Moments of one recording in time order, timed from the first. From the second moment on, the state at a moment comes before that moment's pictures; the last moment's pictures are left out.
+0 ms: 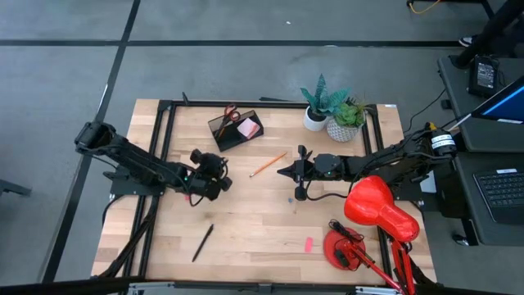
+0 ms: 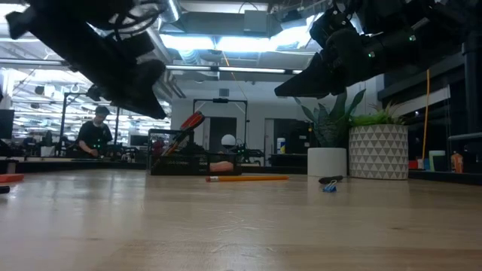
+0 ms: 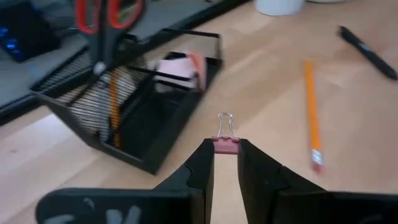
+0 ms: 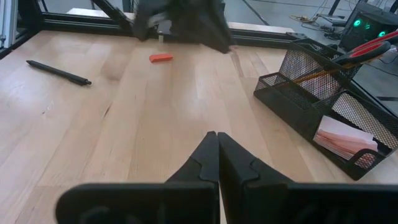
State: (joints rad) left arm -0.28 1.33 0.59 -0.26 -0.98 -0.85; right arm 0.07 1.46 0.53 0.61 0.17 -0.05
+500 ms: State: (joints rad) left arm -0.09 1.33 0.59 -0.23 -0.97 -0.93; right arm 0.07 1.46 0.53 0.61 0.17 -0.03
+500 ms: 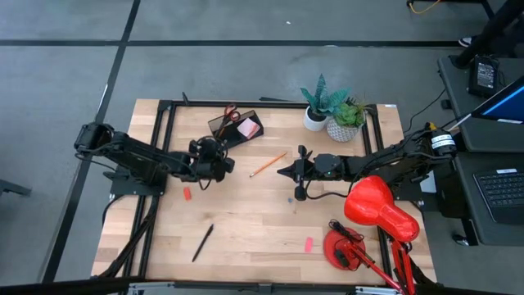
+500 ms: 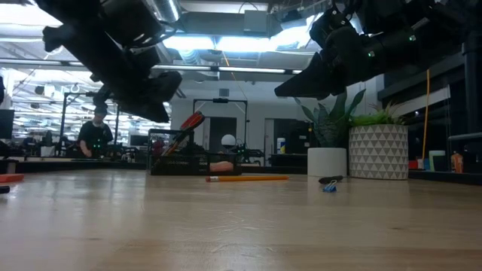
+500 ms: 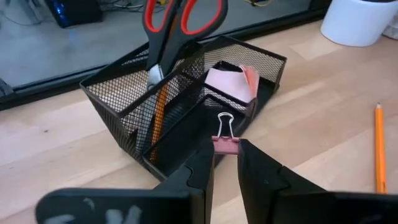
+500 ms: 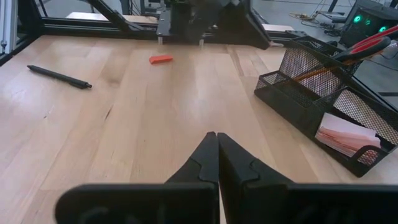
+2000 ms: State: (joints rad) left arm 0.11 1.57 0.59 -0.07 -0.87 -0.94; right arm 0.07 1.46 0.53 0.57 0.17 -0.01
